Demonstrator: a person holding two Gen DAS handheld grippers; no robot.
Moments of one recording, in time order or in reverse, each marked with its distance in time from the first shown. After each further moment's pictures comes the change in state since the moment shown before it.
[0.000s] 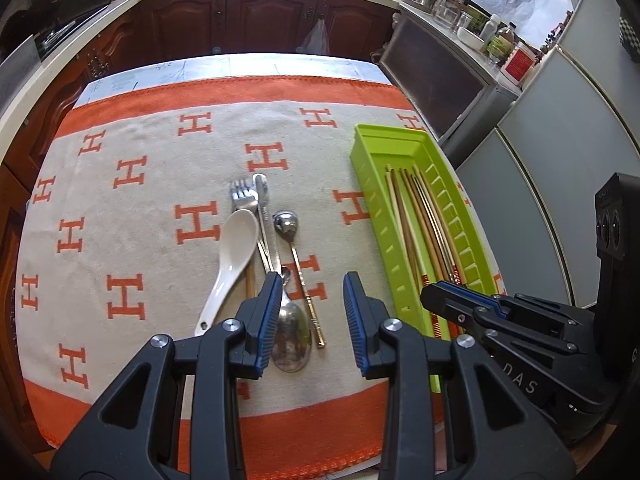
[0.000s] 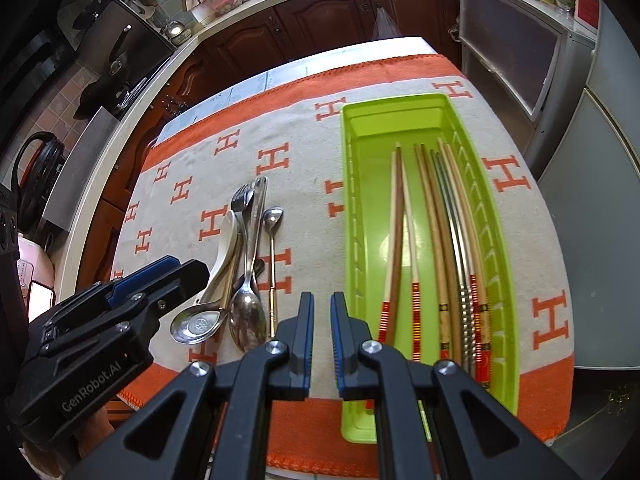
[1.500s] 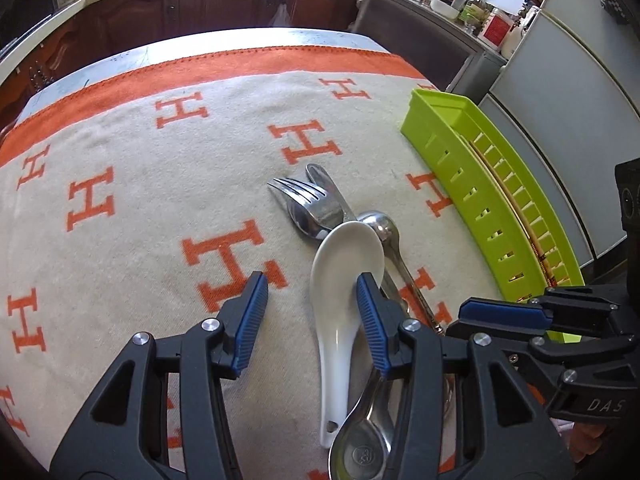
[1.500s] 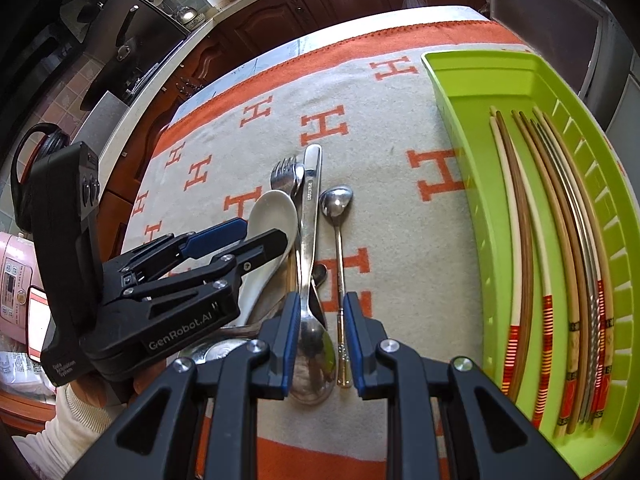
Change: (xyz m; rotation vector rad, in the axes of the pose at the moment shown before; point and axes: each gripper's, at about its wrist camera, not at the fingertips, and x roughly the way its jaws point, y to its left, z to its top) left arm 0.112 0.079 0.020 0.178 0.014 -0.122; right arm 0.080 0.043 -0.001 0.014 0.030 0.090
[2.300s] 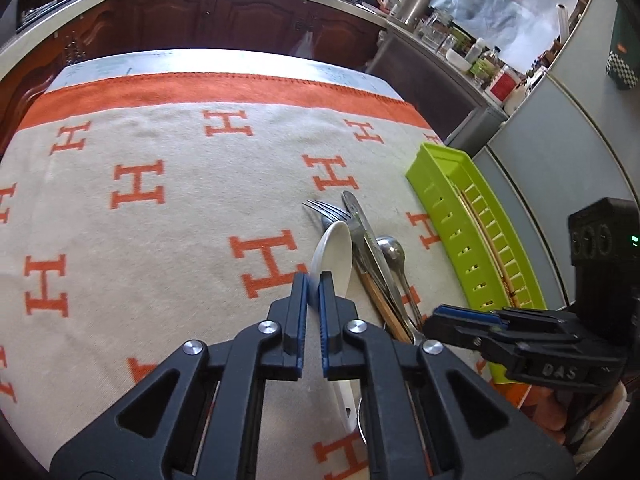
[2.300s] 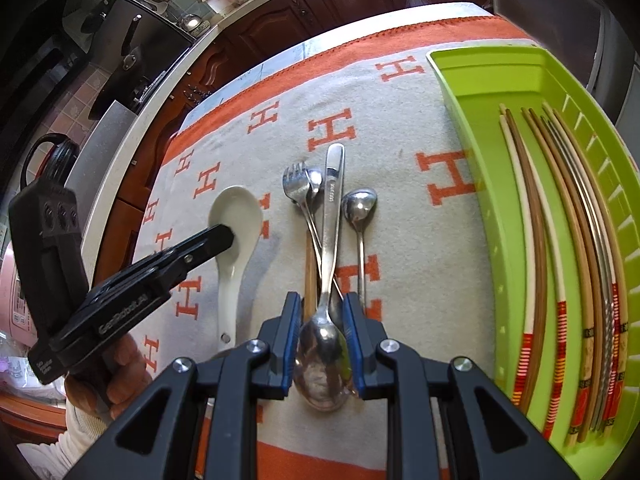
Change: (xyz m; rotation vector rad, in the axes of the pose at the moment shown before) left arm -0.052 0.037 -0.016 -0.160 -0.114 -0.057; right arm 0.001 -0.003 0.003 0.022 -0.013 0.066
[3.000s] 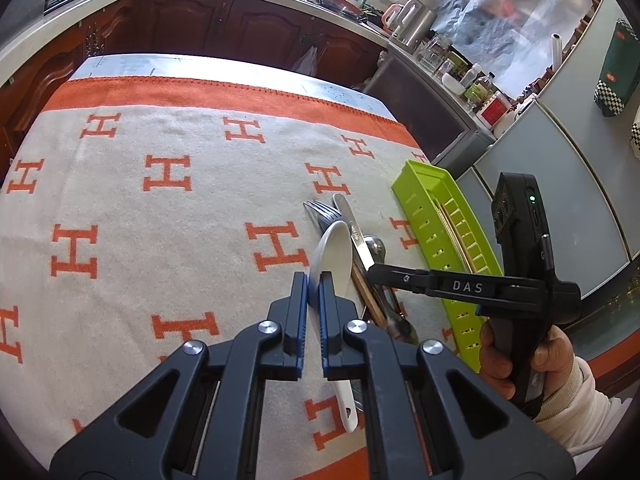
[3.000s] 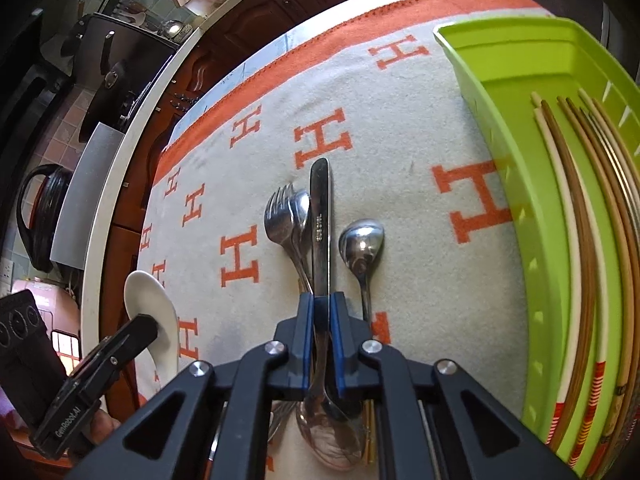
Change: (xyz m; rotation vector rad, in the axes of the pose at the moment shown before) left arm -0.046 0.012 -0.016 -0.062 -0.042 -0.047; right arm 0.034 -0.009 0.029 0.076 0.031 0.042
